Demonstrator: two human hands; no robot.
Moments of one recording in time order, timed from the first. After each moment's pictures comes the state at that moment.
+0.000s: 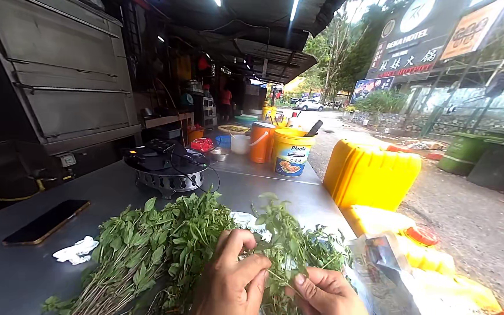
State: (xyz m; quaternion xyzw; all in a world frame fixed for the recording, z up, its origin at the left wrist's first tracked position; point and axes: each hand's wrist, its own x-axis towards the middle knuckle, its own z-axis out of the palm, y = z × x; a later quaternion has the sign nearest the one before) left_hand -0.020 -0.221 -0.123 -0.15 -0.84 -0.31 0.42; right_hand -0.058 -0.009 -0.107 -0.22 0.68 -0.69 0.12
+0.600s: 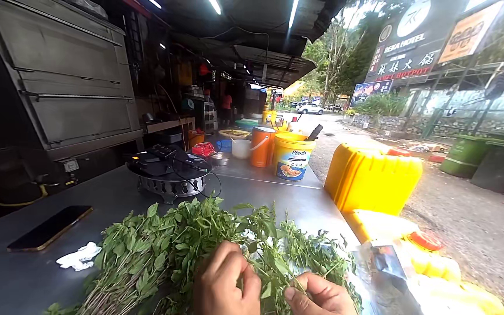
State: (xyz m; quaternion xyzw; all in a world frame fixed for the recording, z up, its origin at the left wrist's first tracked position) left_hand -0.012 -0.212 -0.122 -0.01 -0.82 -0.30 0.49; right_hand -0.039 -0.034 -0.115 -0.20 0.64 -0.74 0.03
